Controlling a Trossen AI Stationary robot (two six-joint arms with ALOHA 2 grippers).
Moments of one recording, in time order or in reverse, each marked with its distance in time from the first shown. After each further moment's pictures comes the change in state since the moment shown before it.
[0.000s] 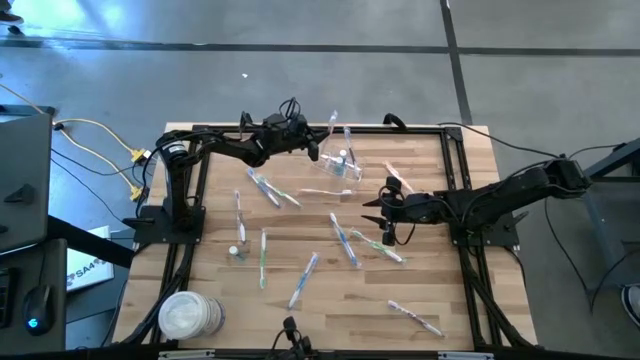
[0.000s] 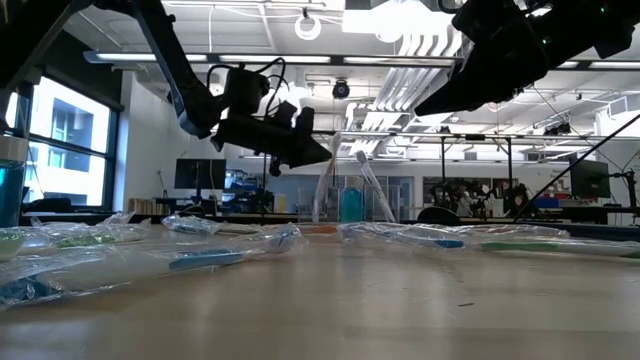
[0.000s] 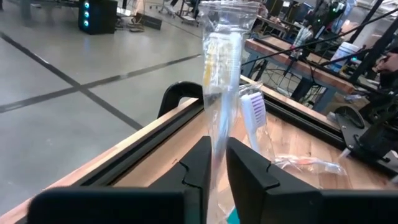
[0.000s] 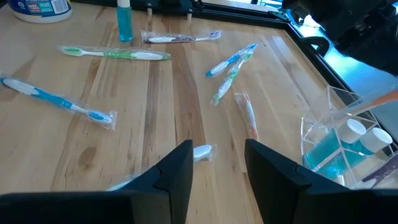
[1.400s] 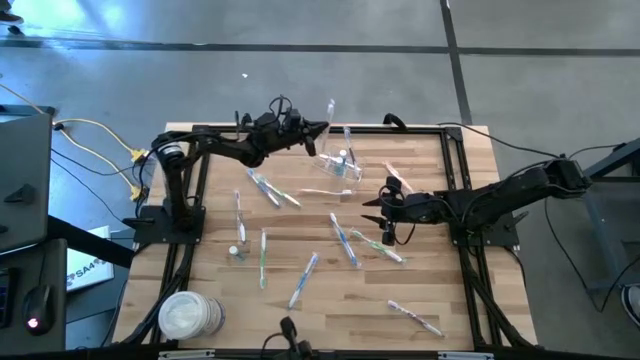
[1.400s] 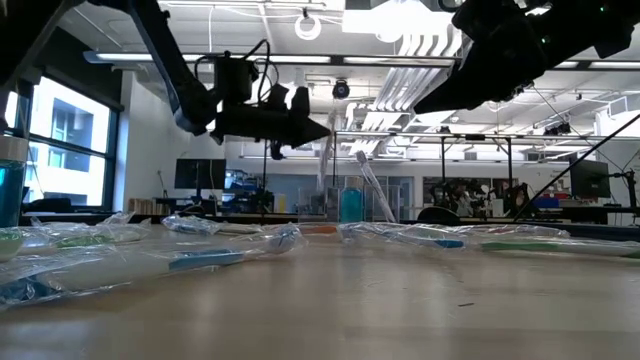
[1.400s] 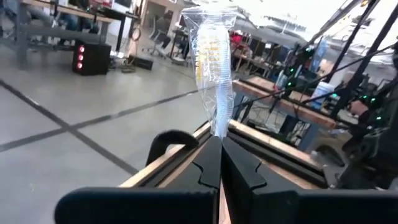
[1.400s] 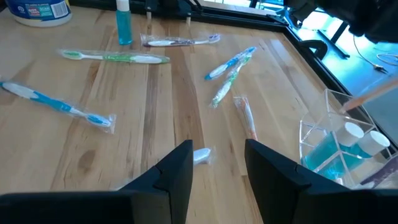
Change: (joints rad) left arm 0.000 -0.031 -0.026 0.178 0.000 -0.030; right arm 0.000 0.000 0.000 0.012 0.003 -0.004
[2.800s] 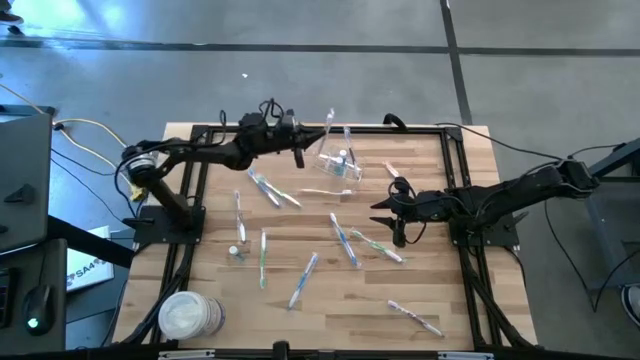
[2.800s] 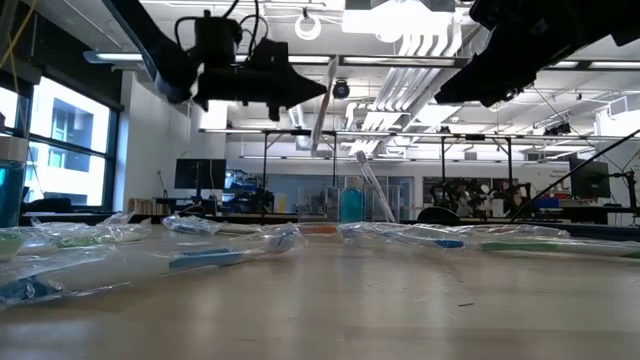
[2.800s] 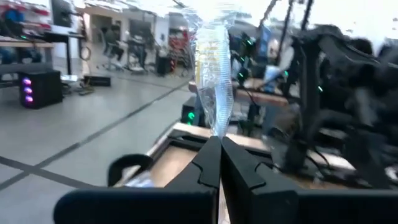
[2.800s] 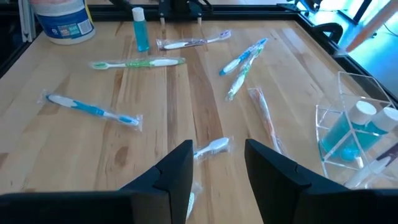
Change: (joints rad) left arm -0.044 -0.246 -0.079 -0.106 0.141 0.145; right arm 0.015 -0.145 0.000 -0.159 -0.056 0.131
